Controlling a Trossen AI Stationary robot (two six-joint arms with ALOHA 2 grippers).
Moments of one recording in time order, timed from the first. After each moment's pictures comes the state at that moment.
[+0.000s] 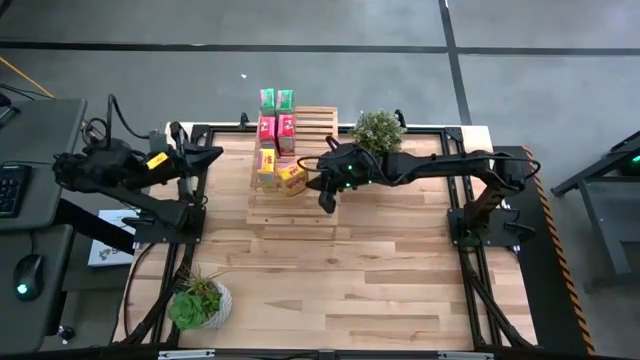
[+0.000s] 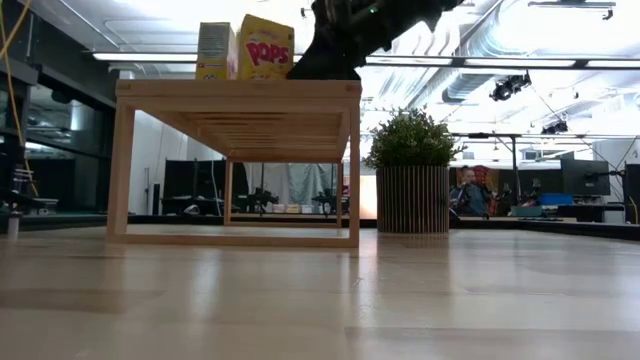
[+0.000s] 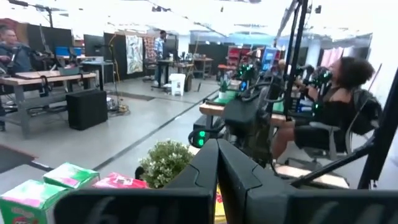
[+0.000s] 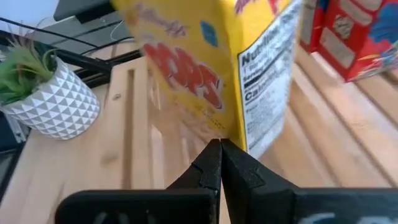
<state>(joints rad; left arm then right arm) -0.28 0.54 0.96 -0.32 -0.62 0.00 -0.13 1.69 1.31 -0.14 -0.09 0.22</state>
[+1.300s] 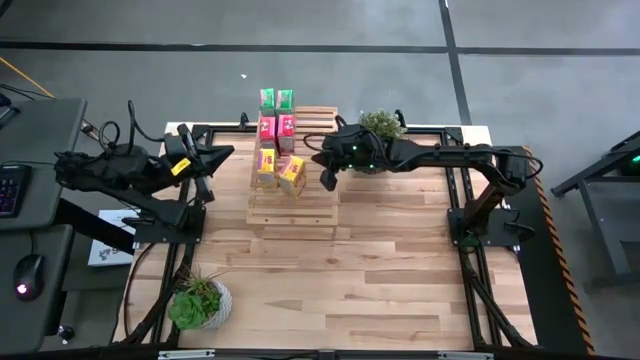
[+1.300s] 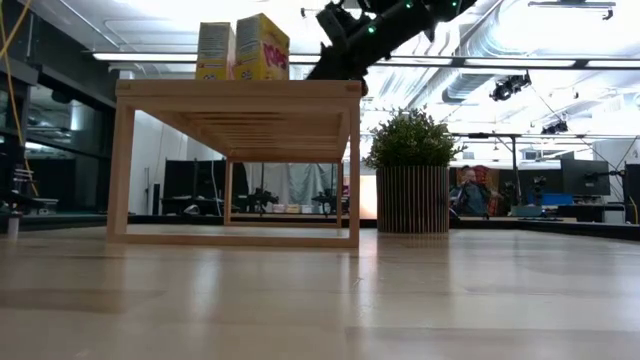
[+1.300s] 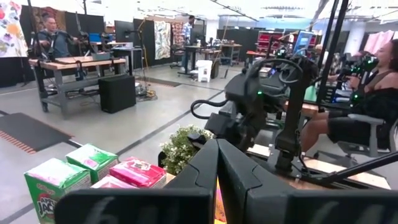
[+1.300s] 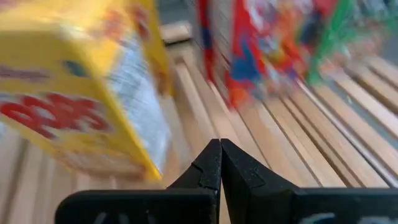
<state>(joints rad) -0.28 0.63 0.96 -0.31 -0.75 -0.04 -0.25 1.67 1.31 -0.12 0.01 0.08</state>
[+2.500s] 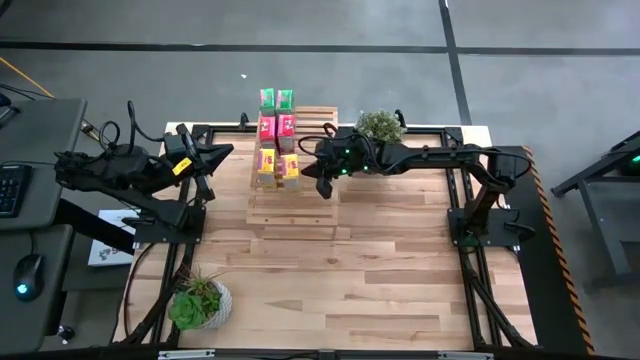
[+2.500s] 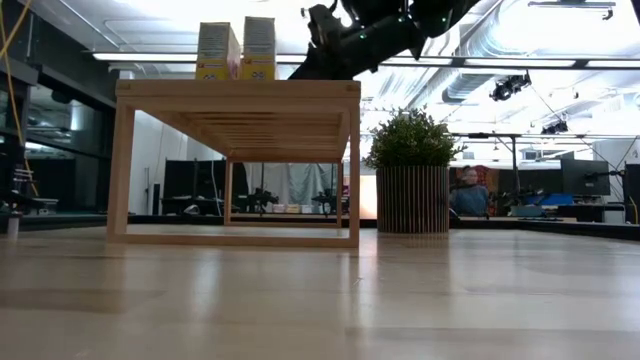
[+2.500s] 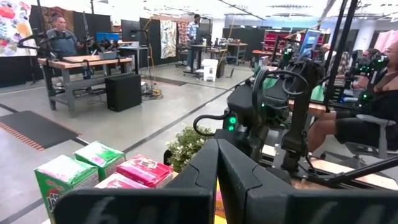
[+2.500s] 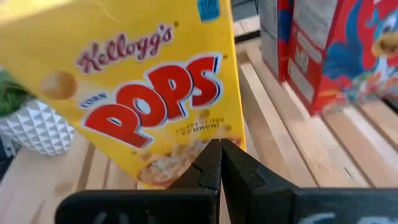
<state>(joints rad) -0.28 0.63 0.96 -0.32 -0.77 -0.04 -0.24 1.75 1.31 -0.01 -0.21 0.15</state>
